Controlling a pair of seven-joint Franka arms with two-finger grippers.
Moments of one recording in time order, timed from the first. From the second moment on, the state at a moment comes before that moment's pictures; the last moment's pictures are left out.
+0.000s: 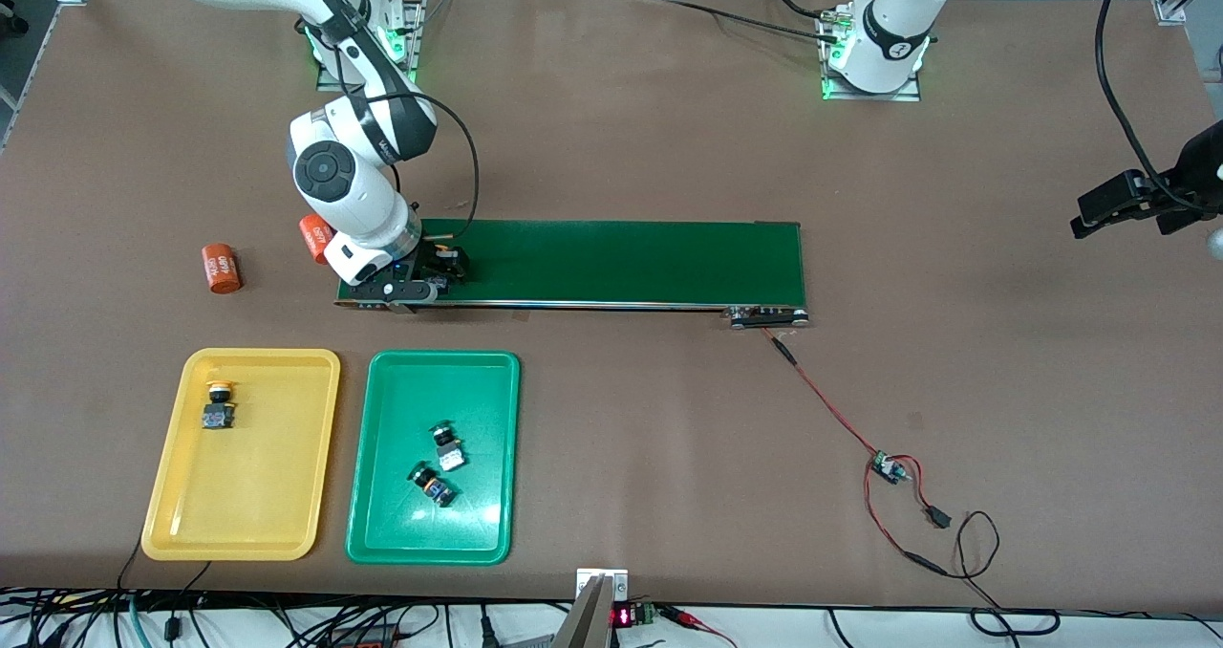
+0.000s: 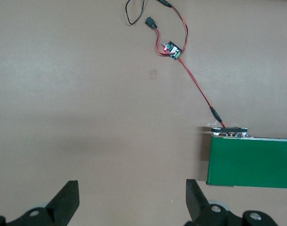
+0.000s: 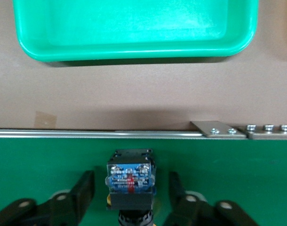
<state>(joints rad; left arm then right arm) 0.10 0.10 -0.07 -1.46 -0.01 1.56 -0.03 0.04 0.33 0.37 -2.18 -0.10 2.51 0.48</state>
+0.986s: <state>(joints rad) 0.10 0.10 -0.07 -1.46 -0.01 1.56 -0.03 -0.02 0.31 0.31 -1.93 -0.12 2.19 0.30</state>
